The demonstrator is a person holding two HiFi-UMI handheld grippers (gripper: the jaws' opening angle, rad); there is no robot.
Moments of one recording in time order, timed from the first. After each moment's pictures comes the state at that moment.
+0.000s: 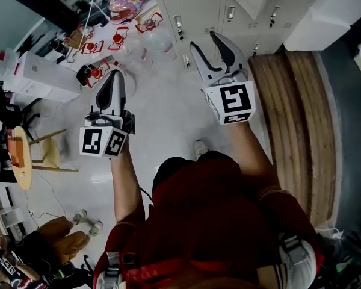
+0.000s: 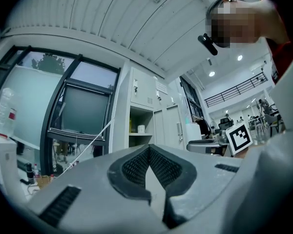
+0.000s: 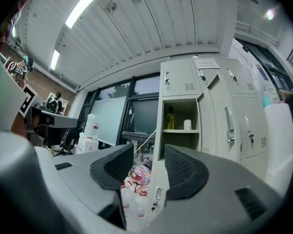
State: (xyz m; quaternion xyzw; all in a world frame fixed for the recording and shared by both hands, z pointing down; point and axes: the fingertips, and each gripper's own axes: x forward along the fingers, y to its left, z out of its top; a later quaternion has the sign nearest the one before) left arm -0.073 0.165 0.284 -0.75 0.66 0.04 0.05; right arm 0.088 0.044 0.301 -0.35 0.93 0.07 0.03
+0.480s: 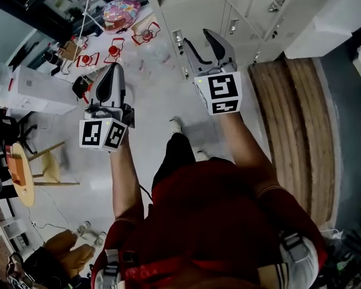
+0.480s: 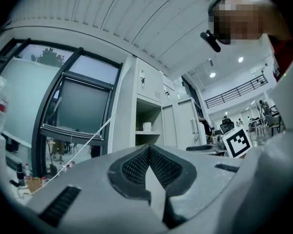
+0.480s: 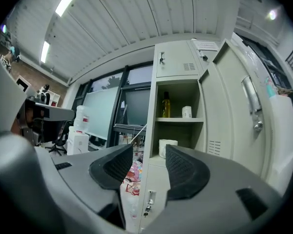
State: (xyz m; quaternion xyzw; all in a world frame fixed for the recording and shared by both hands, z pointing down) left arm -0.132 0.047 0.290 -0.76 0.65 0.05 0.05; right arm 0.017 -0.073 0.328 -0.38 0.92 0.05 -0.01
